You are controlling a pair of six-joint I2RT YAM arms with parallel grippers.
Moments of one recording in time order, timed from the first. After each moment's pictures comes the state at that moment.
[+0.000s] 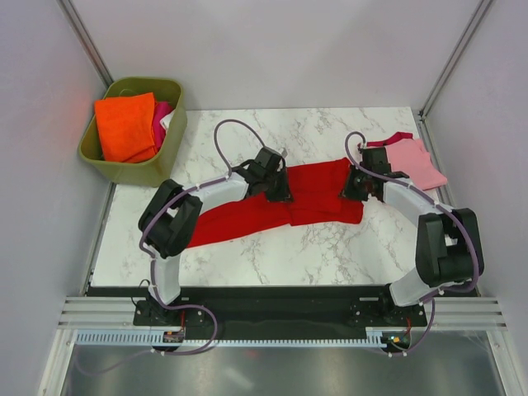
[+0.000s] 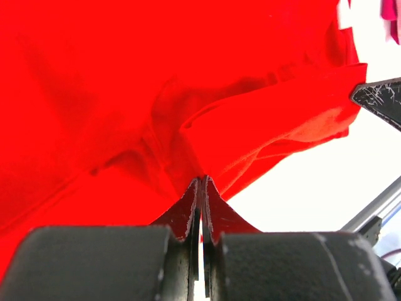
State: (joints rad) left arm -0.68 1.97 1.34 -0.21 0.21 -0.65; right arm 0.14 1.57 0.95 -0.32 -0.18 0.45
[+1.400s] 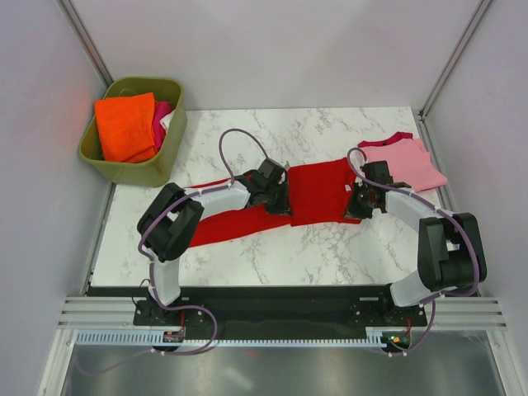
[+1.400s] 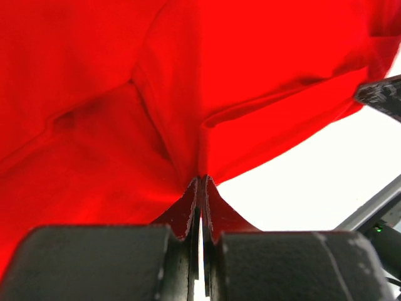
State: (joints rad) left arm -0.72 1.93 1.24 -0.22 0.21 -0.63; right arm 0.12 1.52 0.83 -0.40 -0.21 0.43
